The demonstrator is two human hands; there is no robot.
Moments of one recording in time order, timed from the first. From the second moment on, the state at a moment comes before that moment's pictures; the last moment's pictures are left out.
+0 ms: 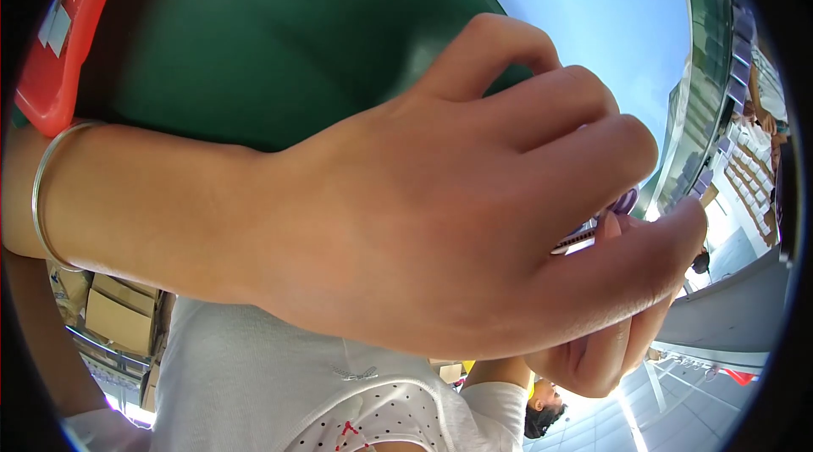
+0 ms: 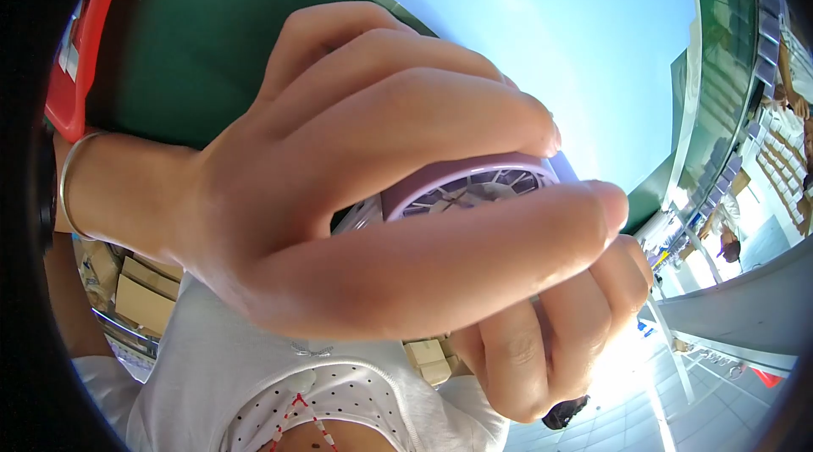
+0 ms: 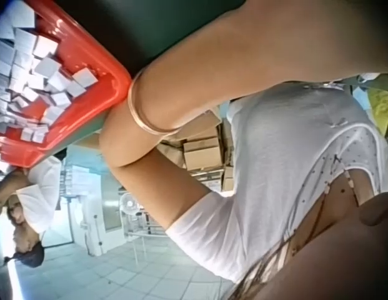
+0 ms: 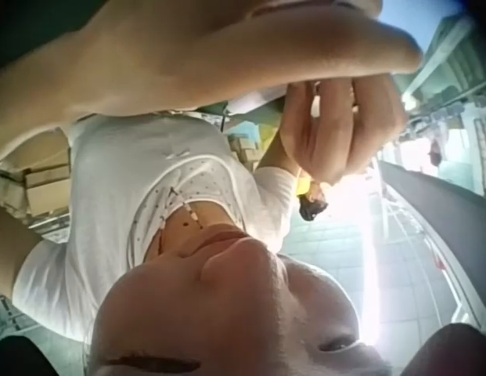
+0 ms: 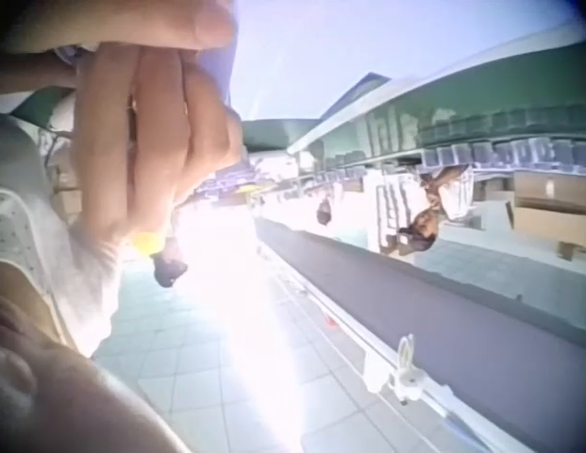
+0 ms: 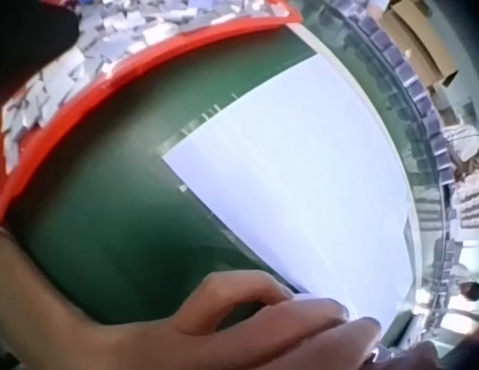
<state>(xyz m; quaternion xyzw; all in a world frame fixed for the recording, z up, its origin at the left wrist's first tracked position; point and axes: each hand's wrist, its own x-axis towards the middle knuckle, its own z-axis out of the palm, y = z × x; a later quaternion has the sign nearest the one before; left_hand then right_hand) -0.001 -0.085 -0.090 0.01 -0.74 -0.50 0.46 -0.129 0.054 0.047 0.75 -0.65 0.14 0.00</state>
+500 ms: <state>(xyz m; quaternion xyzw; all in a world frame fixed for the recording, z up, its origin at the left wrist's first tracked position) 0.018 -0.062 -0.081 0.03 -0.74 -0.49 0.46 -0.077 0.054 0.038 0.59 -0.80 0.11 0.09</state>
